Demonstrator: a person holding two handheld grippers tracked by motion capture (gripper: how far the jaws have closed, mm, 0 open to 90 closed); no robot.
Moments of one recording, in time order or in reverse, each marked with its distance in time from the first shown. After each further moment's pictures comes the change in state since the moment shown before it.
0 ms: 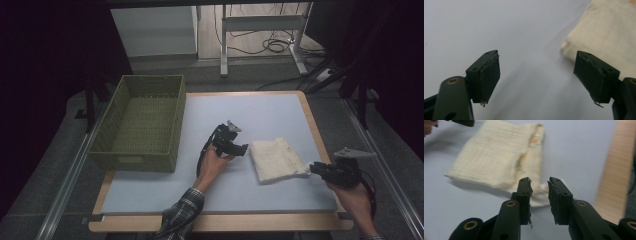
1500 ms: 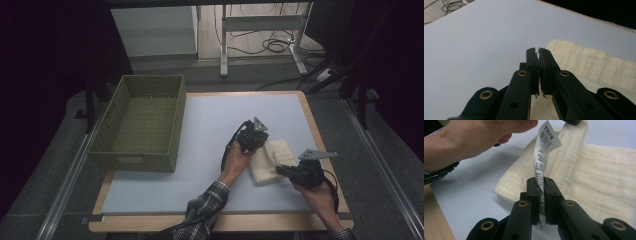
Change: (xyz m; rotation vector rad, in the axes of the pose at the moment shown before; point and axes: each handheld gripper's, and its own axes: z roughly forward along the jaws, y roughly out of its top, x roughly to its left) left arm -0.060 0.061 0.033 -0.139 -0.102 0.143; right arm 0.062 0.011 0.048 -0.044 0.199 -0.065
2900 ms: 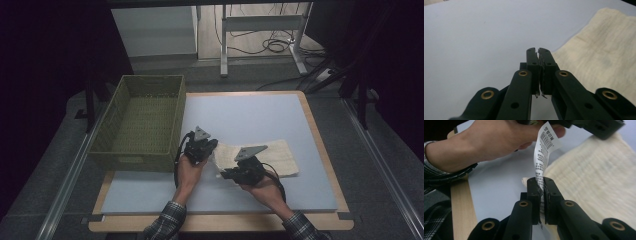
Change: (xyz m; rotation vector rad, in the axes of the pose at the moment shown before) left arm 0.061 -0.099 -0.114 -0.026 0.147 -0.201; right arm 0.107 0.055 0.102 0.109 0.242 -0.231
